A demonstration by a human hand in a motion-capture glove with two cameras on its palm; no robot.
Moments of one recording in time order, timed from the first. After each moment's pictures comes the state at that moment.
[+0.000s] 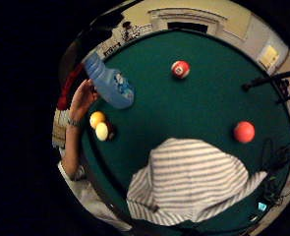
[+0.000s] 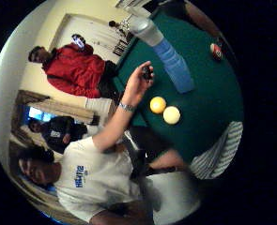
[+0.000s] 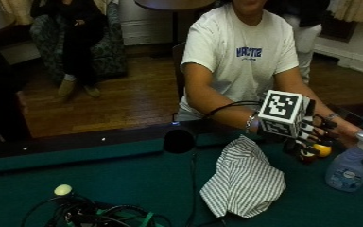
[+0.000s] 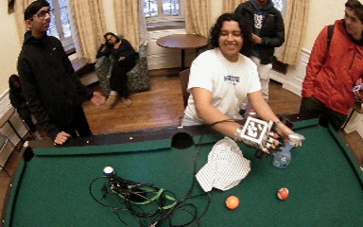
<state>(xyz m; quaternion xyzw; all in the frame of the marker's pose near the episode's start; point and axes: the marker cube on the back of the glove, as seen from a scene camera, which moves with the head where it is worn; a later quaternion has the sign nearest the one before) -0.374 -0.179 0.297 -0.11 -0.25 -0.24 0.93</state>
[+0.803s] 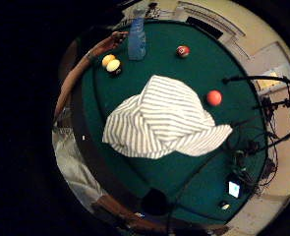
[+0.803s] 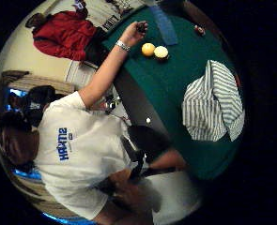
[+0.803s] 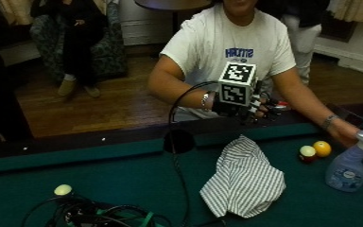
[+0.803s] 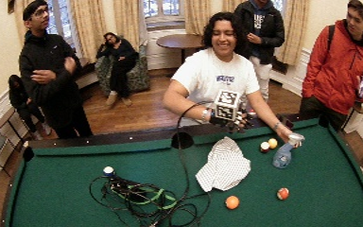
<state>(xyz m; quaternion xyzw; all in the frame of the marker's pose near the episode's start) -0.298 -0.064 0.232 -0.15 -0.13 -0.33 0.92</state>
